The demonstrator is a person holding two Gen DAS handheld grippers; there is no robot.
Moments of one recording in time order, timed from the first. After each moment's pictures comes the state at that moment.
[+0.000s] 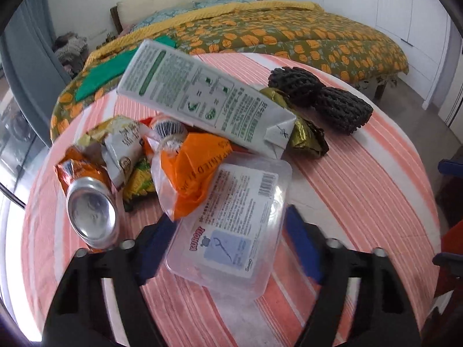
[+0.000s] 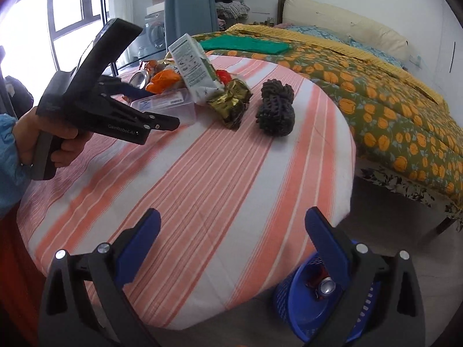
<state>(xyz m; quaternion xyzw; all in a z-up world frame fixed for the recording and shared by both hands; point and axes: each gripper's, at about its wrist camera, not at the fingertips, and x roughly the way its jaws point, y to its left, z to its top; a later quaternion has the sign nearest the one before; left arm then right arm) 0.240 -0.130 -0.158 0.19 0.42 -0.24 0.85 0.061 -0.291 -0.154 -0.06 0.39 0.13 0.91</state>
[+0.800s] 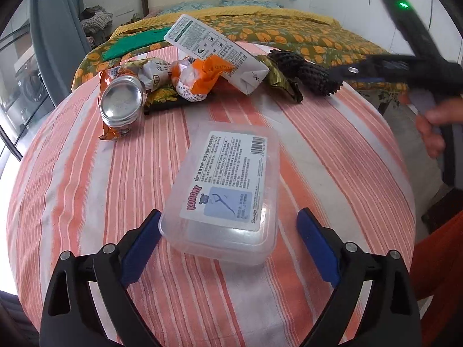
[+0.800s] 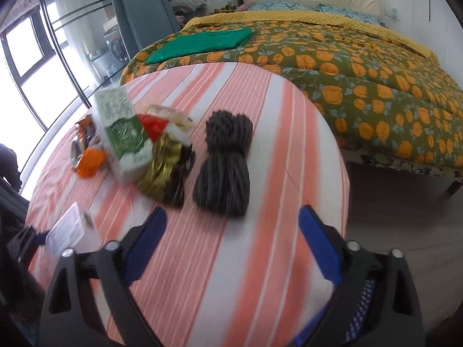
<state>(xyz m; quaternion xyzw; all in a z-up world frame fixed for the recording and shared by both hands) 0.149 -0.088 -0.170 0.12 0.43 -0.21 0.87 0.192 -0.327 -0.135 0.03 0.44 0.08 0.89</state>
